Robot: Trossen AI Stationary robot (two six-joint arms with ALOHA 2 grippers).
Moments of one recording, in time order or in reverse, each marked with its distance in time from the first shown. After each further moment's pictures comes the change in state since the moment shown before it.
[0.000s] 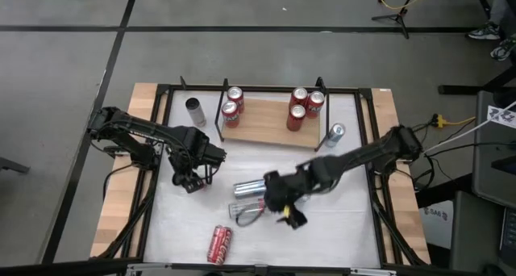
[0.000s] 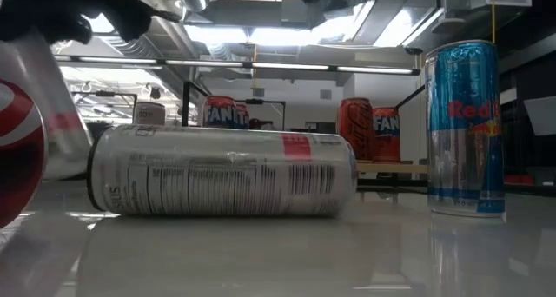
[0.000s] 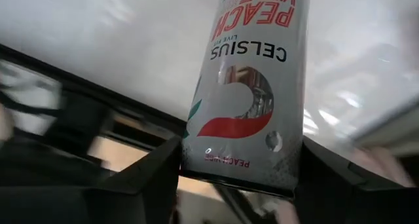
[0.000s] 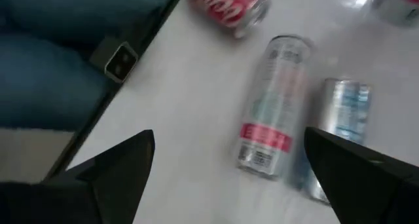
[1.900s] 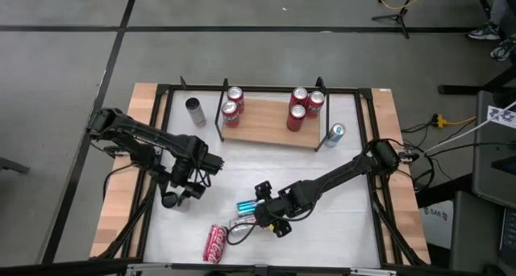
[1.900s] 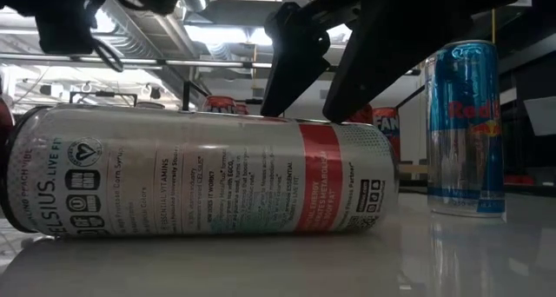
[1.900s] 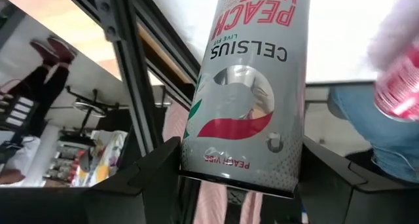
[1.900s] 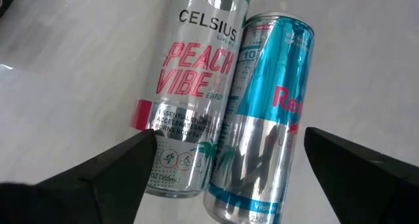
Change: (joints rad) left arm -0.038 0.001 -0.156 0.078 0.466 -0.602; right arm 0.078 0.248 0.001 0.105 0.280 -0.007
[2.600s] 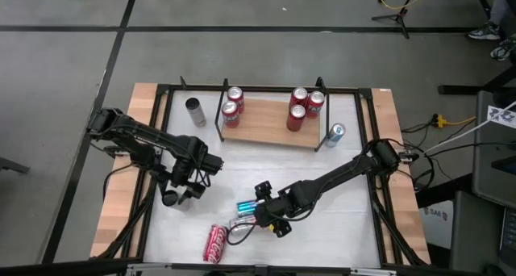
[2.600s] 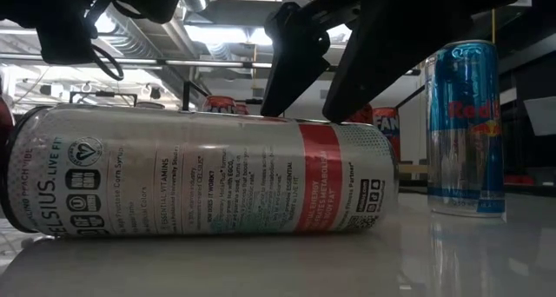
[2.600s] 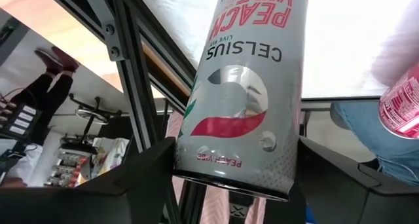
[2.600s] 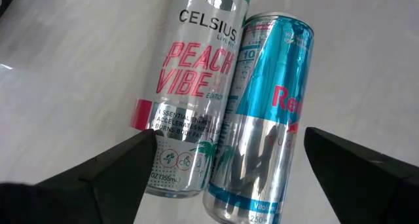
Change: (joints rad) left arm 0.001 0.000 -0.041 0.036 -0.041 0.008; right arm 0.000 0.000 0.000 -0.001 0.000 0.000
